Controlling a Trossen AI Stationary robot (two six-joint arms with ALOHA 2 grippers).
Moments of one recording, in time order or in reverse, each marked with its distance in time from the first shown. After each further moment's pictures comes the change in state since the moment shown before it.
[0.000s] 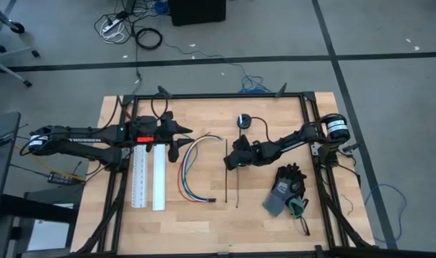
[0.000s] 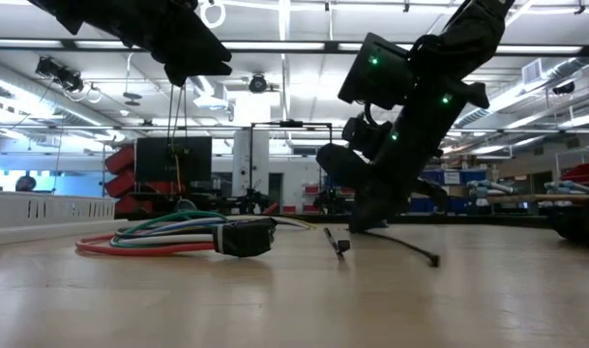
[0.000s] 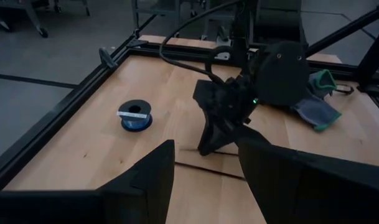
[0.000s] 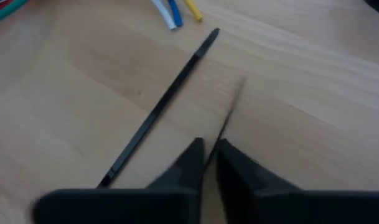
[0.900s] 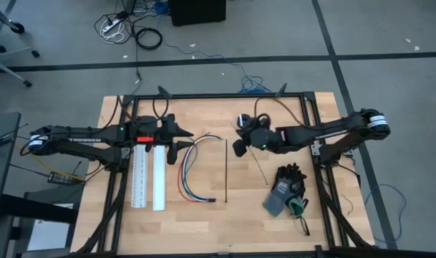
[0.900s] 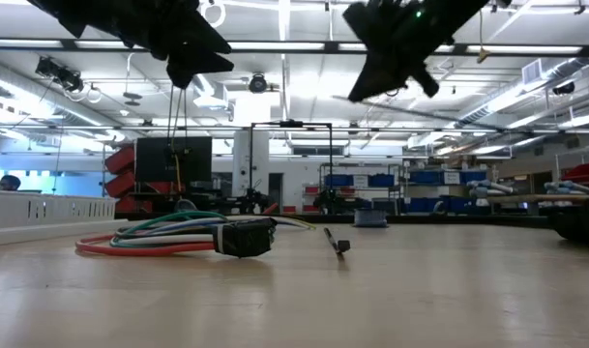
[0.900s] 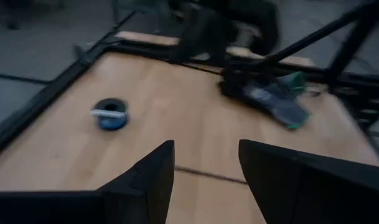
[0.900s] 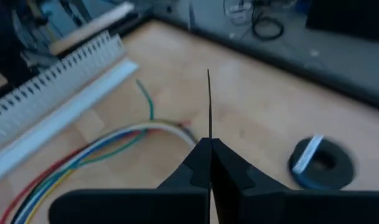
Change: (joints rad) left arm 0.000 0.012 -0.014 0.034 0.128 -0.063; right arm -0.004 -0.497 0.026 -0.020 0.182 -0.411
